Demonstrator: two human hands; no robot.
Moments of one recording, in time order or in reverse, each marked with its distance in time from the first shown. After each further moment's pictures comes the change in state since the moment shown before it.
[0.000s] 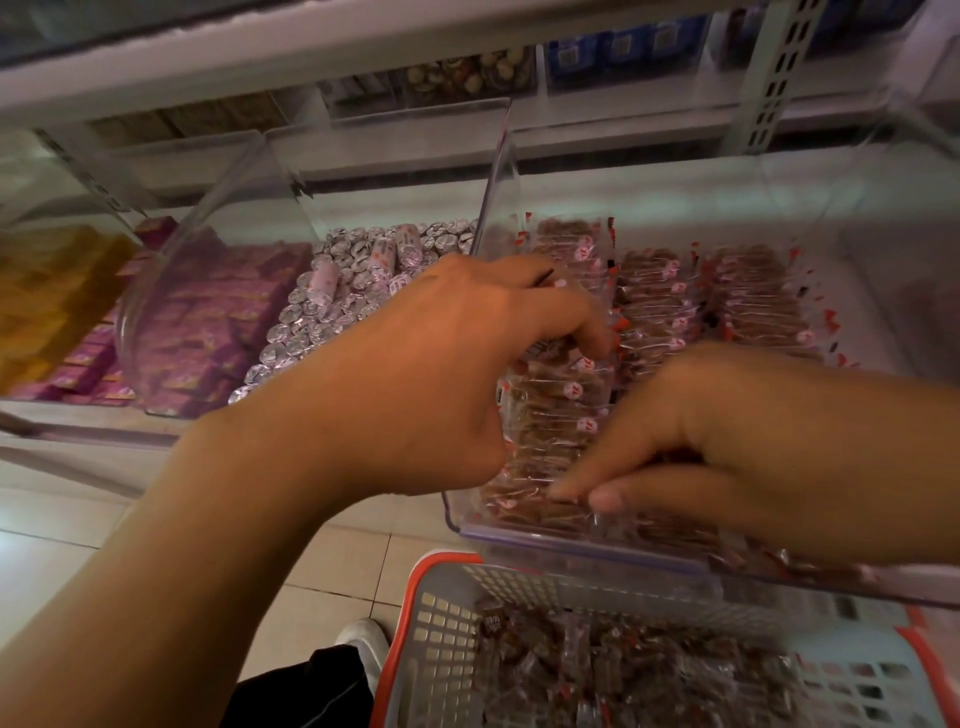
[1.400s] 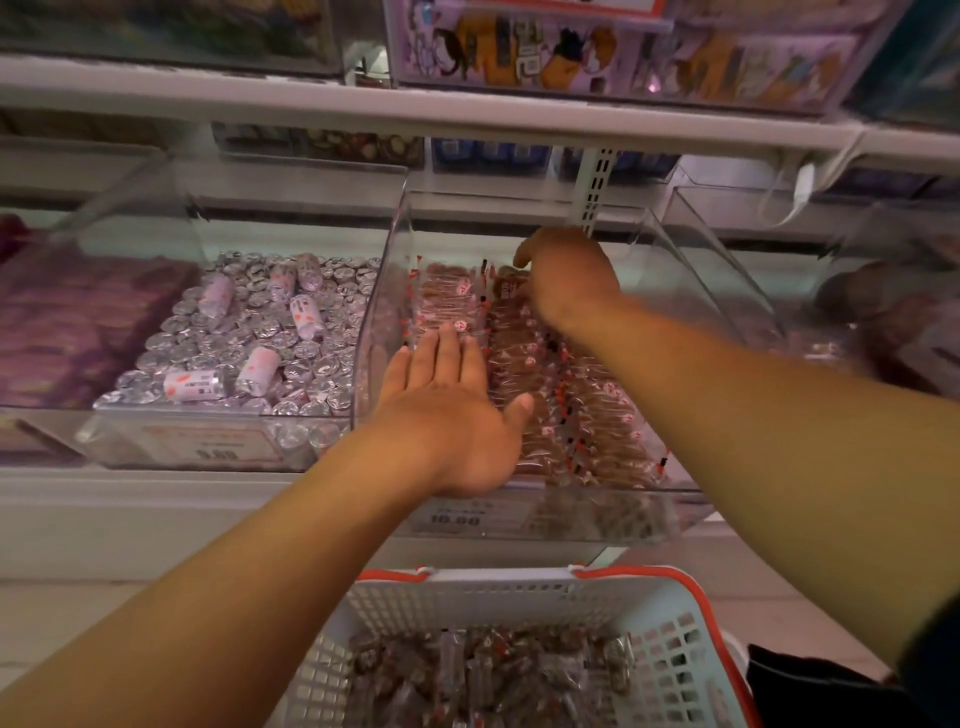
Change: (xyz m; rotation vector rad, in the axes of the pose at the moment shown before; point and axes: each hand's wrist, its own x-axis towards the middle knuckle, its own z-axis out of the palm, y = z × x) left_hand 0.008 0.048 0.061 0.139 -0.247 -0.436; right_hand 0.083 0.099 -0.037 -0.512 0.754 0.565
